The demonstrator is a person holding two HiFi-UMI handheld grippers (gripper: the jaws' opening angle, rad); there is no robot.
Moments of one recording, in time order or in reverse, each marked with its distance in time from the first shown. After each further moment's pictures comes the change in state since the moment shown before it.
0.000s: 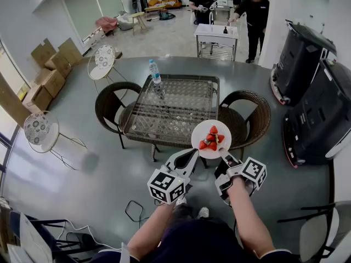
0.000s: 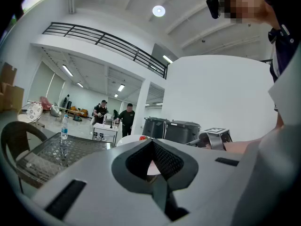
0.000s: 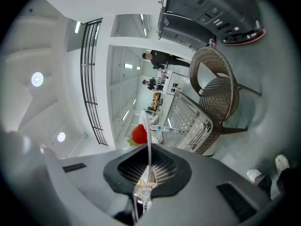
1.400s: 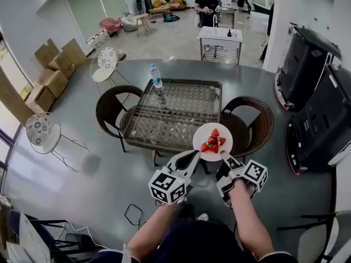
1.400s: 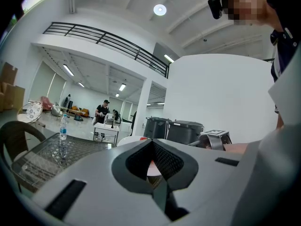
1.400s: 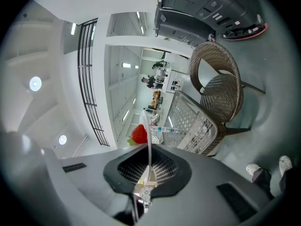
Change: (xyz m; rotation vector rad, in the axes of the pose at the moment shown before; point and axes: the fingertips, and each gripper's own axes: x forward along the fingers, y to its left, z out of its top) left arm 0.036 0.013 0.001 -0.009 0.007 0.014; right arm 0.021 -0.012 0.031 0.032 0.023 0.005
